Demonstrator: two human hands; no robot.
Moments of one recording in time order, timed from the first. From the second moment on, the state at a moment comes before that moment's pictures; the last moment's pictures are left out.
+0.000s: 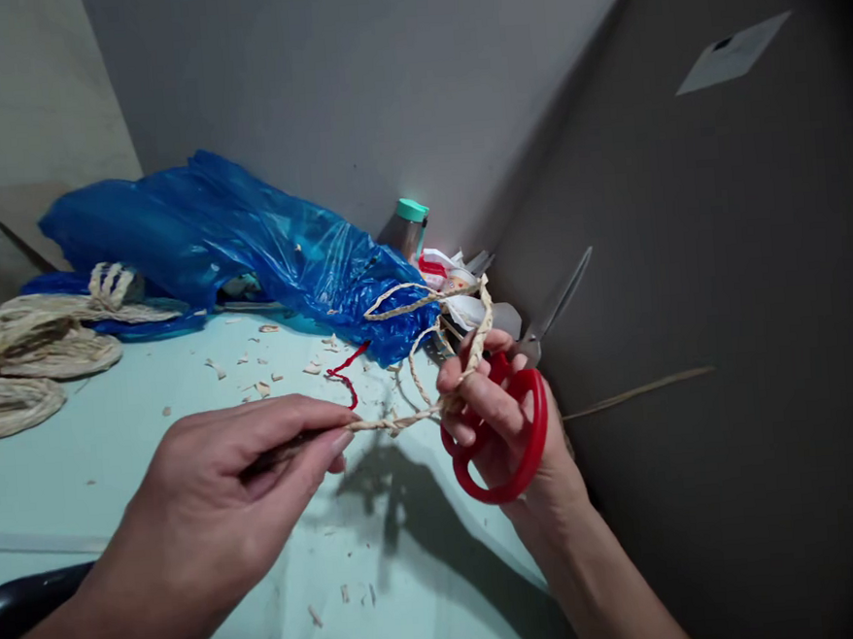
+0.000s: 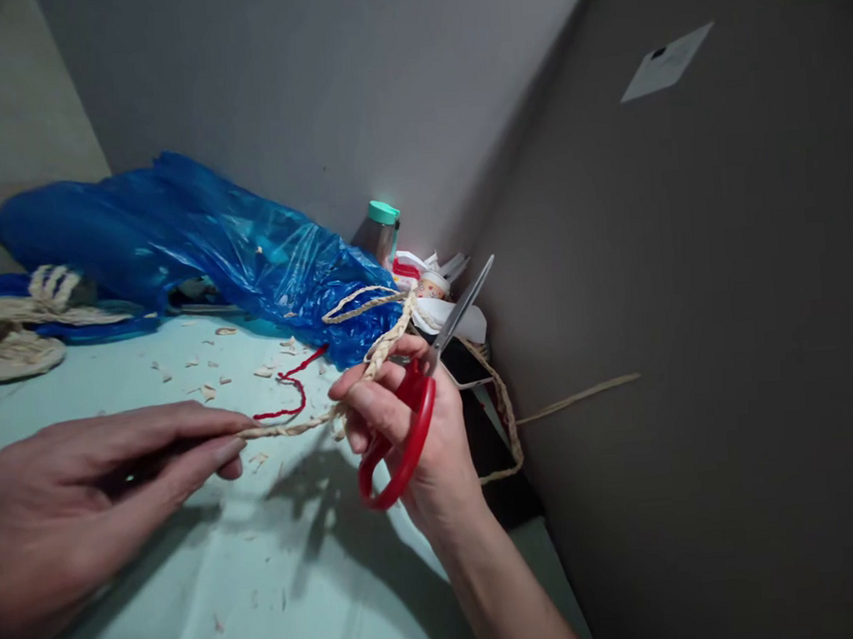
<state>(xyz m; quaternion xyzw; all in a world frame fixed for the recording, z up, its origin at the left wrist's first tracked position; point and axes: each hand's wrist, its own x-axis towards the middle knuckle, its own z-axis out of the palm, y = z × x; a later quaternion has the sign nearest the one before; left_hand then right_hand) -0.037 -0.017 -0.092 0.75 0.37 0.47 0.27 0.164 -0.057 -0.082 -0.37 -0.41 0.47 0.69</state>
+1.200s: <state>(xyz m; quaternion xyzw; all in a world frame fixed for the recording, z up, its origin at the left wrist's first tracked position) -0.037 -0.013 -0.088 0.58 0.33 0.34 0.66 0.158 -0.068 -0.096 -0.60 -0.74 -0.17 0.27</state>
